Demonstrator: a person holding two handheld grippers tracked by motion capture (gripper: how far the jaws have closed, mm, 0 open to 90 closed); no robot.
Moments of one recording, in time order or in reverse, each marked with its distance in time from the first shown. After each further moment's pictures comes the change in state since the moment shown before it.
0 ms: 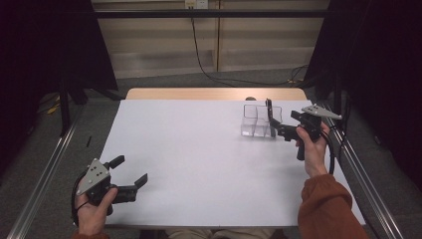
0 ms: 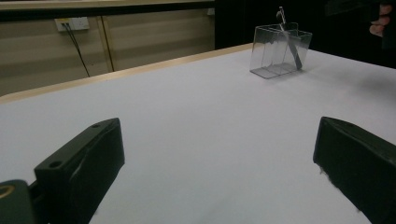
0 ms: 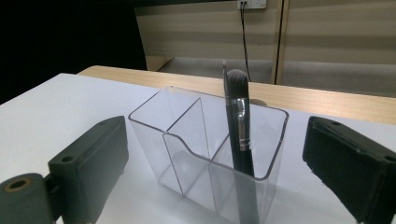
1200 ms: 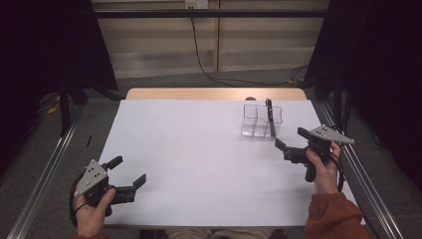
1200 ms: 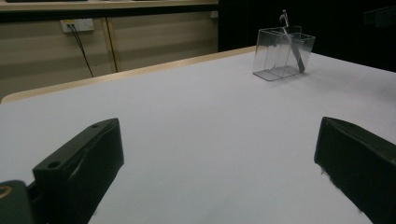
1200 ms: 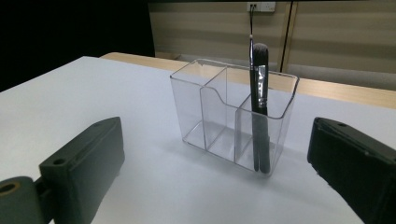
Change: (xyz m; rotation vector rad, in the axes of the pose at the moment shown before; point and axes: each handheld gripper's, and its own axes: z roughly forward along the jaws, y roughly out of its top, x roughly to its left) left arm 0.000 -0.001 -0.004 -0.005 0.010 -0.007; right arm 0.026 -0.027 -0.057 -0.011 0.021 -0.055
